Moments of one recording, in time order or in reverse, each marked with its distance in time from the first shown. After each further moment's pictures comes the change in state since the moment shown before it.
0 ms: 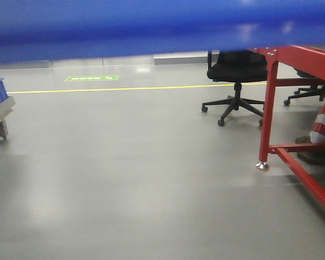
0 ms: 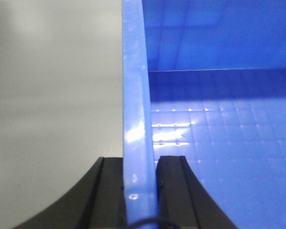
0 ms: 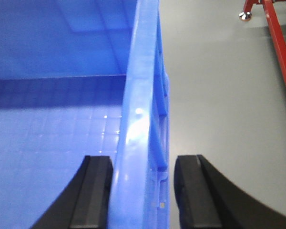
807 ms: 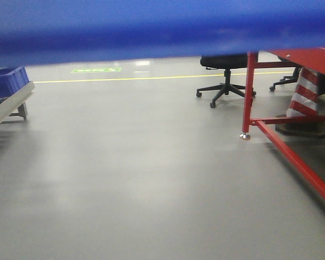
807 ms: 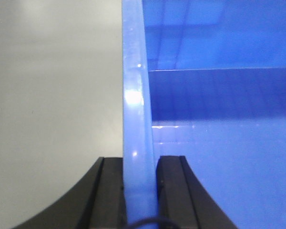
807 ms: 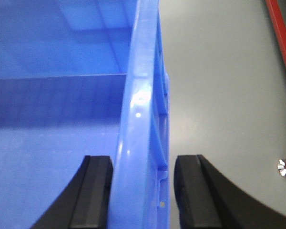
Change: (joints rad) left arm 0.000 0.000 0.000 0.000 0.000 0.000; right arm 0.000 0.000 0.000 0.000 0.002 0.000
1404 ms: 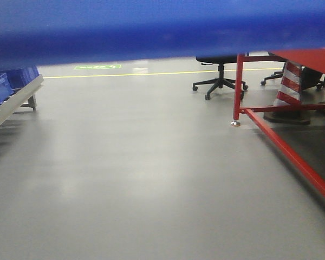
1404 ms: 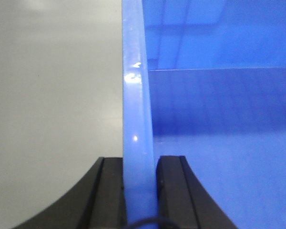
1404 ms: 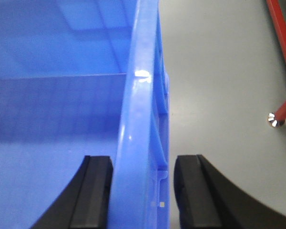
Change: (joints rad) left arm 0.000 0.000 0.000 0.000 0.000 0.000; right arm 0.000 0.000 0.000 0.000 0.000 0.000
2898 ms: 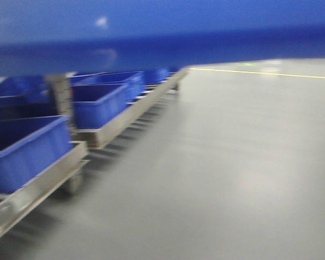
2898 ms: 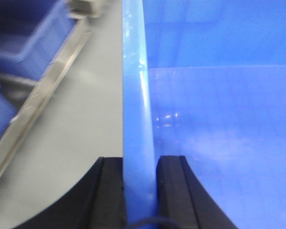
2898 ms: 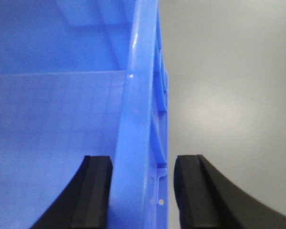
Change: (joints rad) left arm 0.000 0.000 0.000 0.000 0.000 0.000; right arm 0.000 0.004 0.000 0.000 0.000 -0.002
